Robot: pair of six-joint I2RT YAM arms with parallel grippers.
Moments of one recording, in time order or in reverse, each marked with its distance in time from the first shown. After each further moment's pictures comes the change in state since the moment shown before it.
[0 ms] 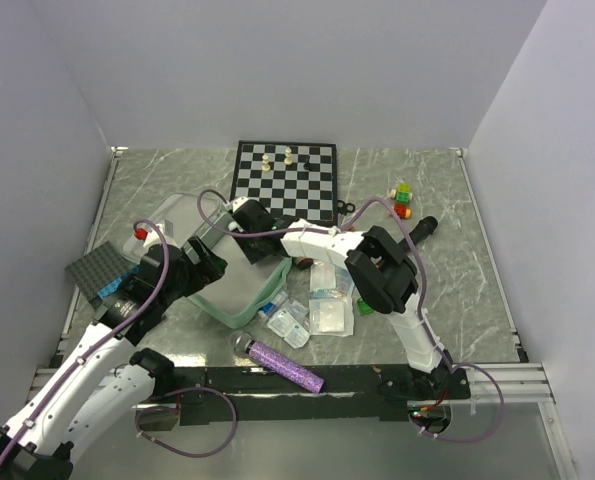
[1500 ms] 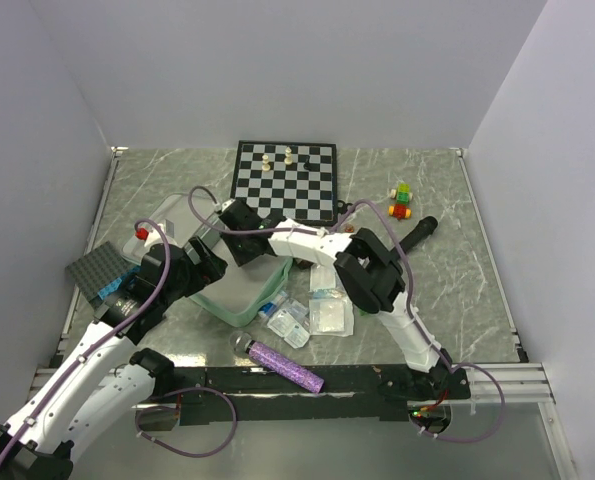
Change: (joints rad) left arm 0.000 0.010 0.000 -0.004 0.000 0.000; right arm 0.037 0.102 0.167 -0.082 -0.098 0.128
